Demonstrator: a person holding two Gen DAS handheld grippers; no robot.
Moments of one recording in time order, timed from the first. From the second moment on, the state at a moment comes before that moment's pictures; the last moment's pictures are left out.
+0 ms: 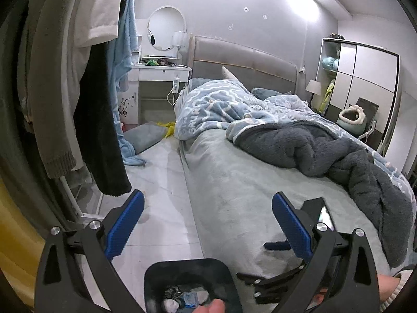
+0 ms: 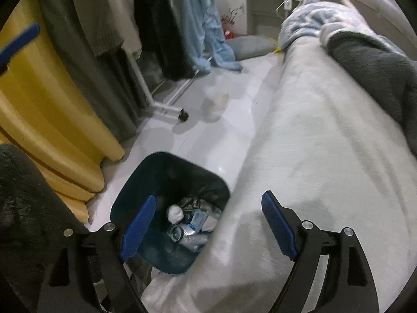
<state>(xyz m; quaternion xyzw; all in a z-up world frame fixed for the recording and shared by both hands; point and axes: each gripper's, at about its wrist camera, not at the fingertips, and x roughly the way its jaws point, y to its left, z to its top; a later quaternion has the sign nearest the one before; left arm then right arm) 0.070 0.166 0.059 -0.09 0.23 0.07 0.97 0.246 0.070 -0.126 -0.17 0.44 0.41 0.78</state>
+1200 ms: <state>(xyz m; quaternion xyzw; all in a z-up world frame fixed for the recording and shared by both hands) 0.098 0.037 0.033 -0.06 0.28 -0.04 0.96 0.217 -0.136 -0.089 -0.12 0.37 0.30 0.87</state>
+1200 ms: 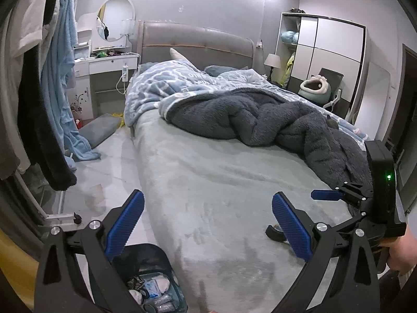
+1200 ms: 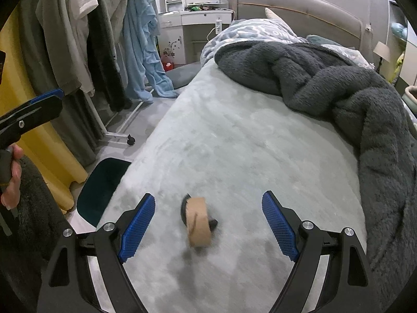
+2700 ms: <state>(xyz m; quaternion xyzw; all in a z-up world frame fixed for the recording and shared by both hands) 0.121 -0.004 0.002 -0.04 0.34 -0.08 0.94 0.202 -0.151 -0.134 -0.17 0.40 0.34 0.84</state>
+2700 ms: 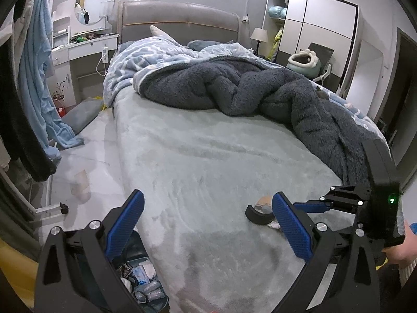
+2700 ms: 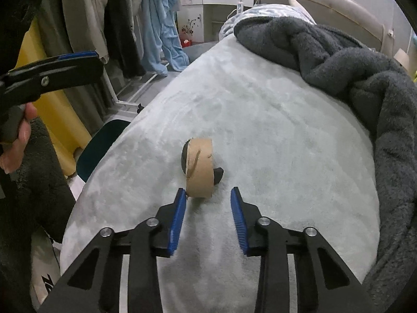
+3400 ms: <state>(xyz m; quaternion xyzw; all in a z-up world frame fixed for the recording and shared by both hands) 0.128 -0.013 -0.020 -0.02 0.37 -0.09 0.92 0.195 -0.143 -0.108 -0.17 0.37 0.36 0.84</state>
